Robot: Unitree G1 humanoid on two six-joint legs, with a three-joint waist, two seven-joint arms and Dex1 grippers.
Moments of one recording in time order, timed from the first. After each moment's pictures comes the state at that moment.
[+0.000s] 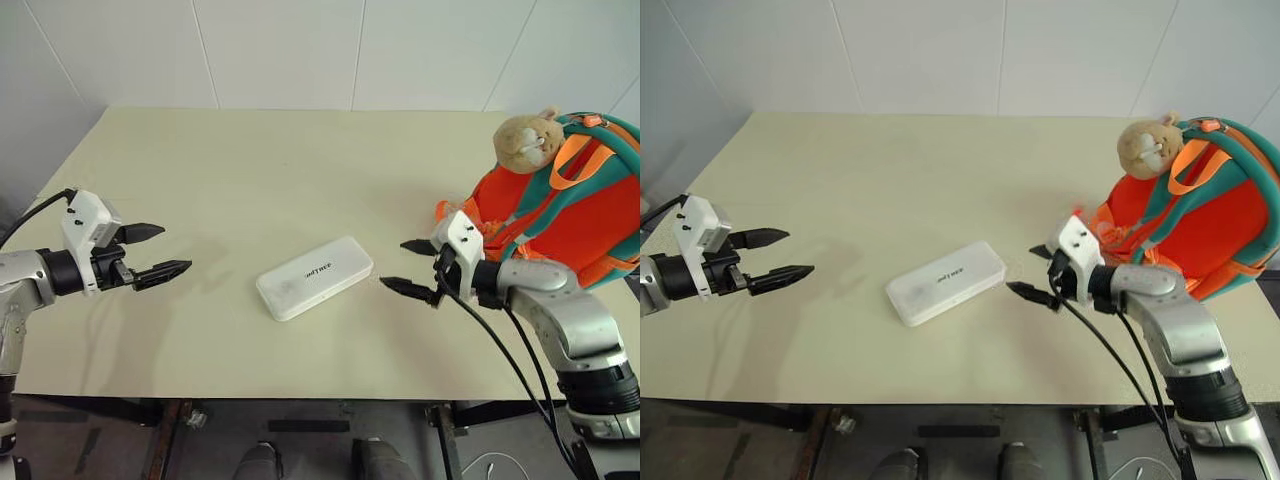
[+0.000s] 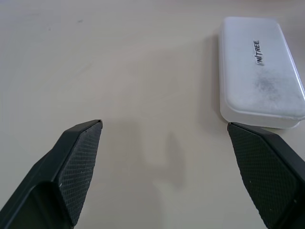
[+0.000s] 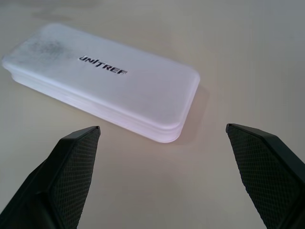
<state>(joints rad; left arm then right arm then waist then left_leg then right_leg) -0.37 0.97 0.30 0.03 -0.46 0.49 -0.98 -0.48 -0.69 0.02 -0.21 0.38 0.66 0.83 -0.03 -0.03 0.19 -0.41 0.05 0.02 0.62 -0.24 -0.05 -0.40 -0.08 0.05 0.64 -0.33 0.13</state>
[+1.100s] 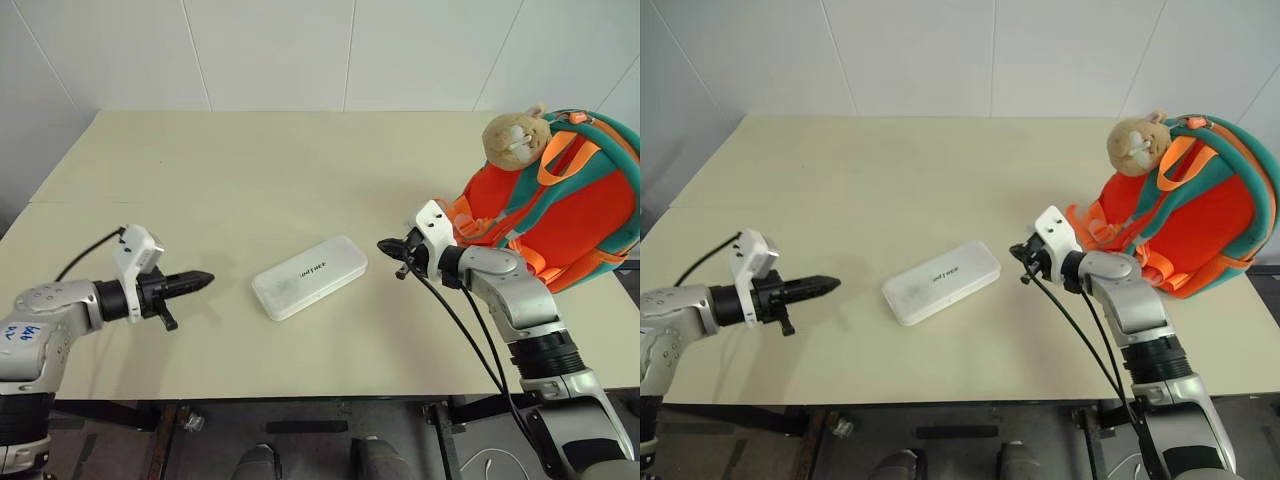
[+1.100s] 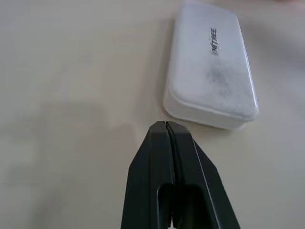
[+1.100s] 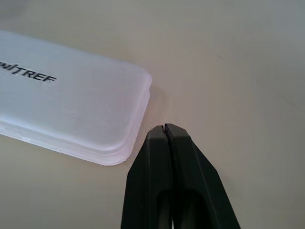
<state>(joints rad) -0.25 0.85 0.26 -0.12 -0.56 0.75 -0.89 -0.72 -0.49 0.13 0.25 0.18 0.42 0.73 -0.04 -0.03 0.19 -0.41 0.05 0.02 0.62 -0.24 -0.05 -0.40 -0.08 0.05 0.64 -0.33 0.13</state>
